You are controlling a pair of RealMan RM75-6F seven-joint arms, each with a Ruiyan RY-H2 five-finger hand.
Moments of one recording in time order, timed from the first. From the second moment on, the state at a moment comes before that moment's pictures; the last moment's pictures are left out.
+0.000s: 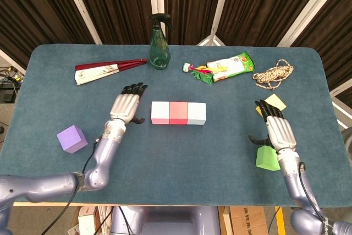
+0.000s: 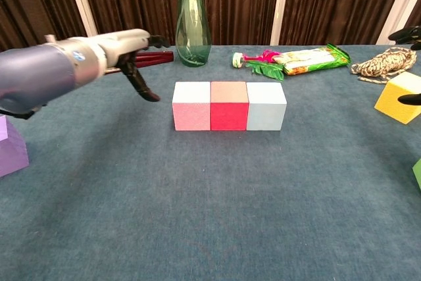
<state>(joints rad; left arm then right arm) -0.94 -1.65 -0.33 -1.45 0.62 1.03 0.59 0.46 -1.22 0.22 -1.76 -0.99 1.11 -0.12</state>
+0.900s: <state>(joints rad) -0.56 -1.24 -0.19 -1.90 0.96 1.38 0.36 0.47 -1.18 0.20 -1.86 -0.94 1.10 -0.22</state>
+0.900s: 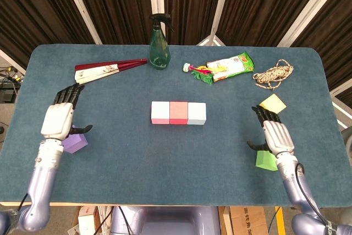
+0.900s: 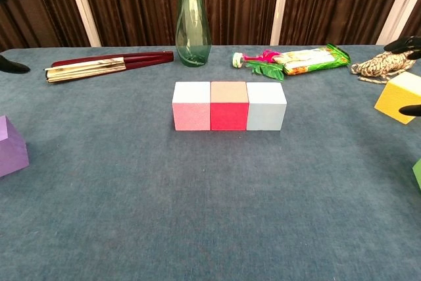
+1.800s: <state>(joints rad) -0.50 -1.15 -0.22 -1.98 1.04 1.34 0.26 0.51 -1.03 0.03 -2.06 -0.70 1.06 -0.47</state>
